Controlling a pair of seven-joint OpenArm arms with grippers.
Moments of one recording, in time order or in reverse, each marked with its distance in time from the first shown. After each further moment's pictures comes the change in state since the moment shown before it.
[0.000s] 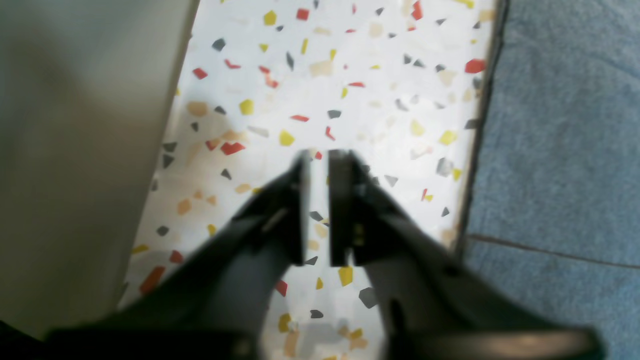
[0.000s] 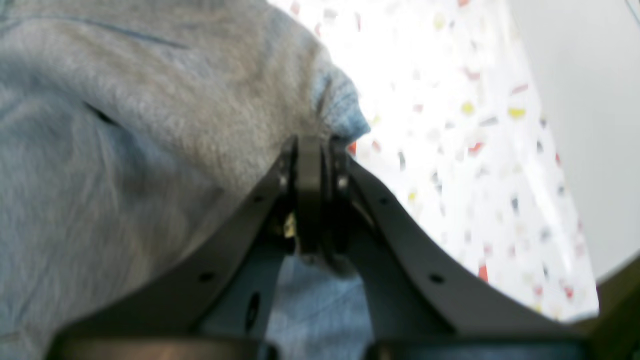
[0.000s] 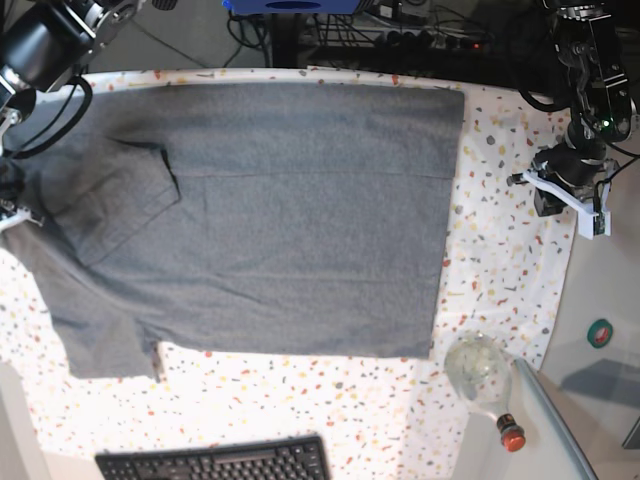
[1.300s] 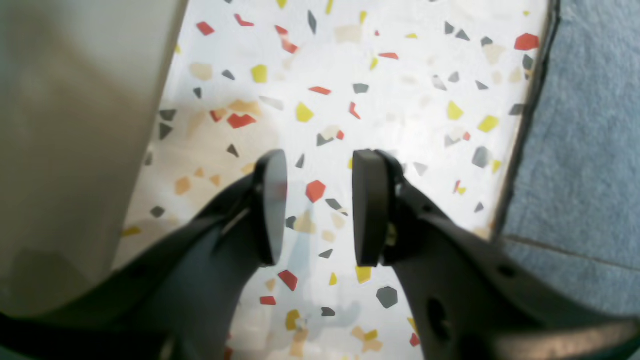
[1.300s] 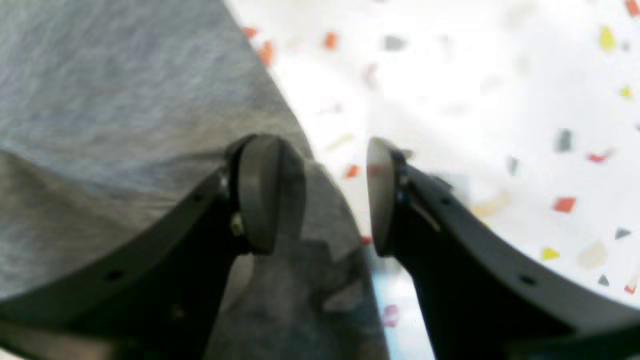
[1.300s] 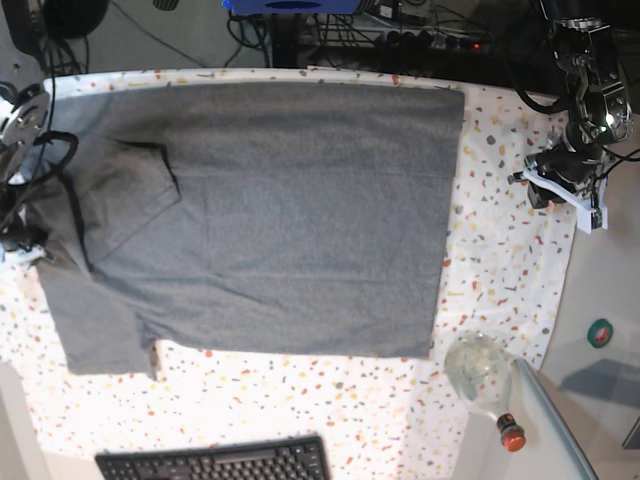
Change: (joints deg) left arm -2.4 -0.3 0.0 -7.0 0.3 -0.2 0.0; right arm 20.3 18.1 -8.0 -62.4 0.0 -6.3 31.6
